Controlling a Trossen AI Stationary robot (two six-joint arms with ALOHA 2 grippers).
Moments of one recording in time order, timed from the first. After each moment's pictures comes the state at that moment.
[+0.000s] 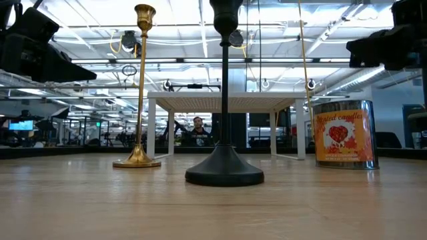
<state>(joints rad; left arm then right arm) -0.32 0.04 0.10 -0.26 -0.58 0.10 0.12 0.01 0.02 0.04 -0.03 -0.22</state>
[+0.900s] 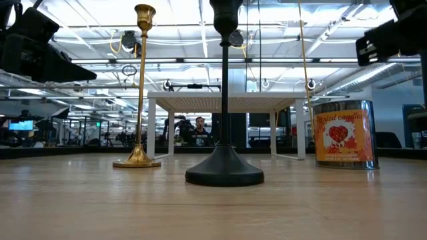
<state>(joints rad) -0.32 0.04 0.10 -0.26 -0.58 0.10 0.12 0.01 0.22 -0.28 -0.13 -0.01</state>
